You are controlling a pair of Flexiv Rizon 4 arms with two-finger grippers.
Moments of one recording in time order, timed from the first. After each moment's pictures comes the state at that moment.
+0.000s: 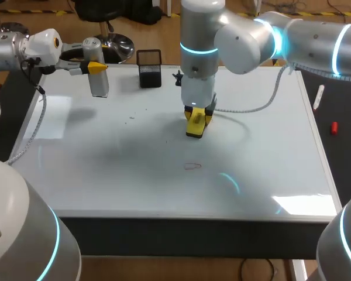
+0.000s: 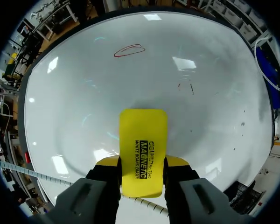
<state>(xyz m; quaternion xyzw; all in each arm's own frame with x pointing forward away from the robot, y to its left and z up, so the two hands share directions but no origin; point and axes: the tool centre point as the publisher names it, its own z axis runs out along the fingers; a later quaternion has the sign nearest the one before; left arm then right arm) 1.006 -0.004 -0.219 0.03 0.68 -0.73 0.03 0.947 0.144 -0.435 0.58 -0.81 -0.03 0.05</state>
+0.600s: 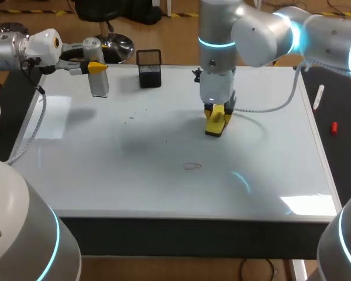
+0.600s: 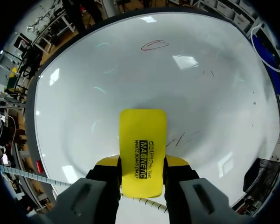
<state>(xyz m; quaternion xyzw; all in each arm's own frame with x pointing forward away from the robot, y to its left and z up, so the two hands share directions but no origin) 1.006 -0.004 -0.219 0.03 0.68 -0.73 0.03 0.947 0.085 -0.432 0.54 -0.84 -0.03 0.08</state>
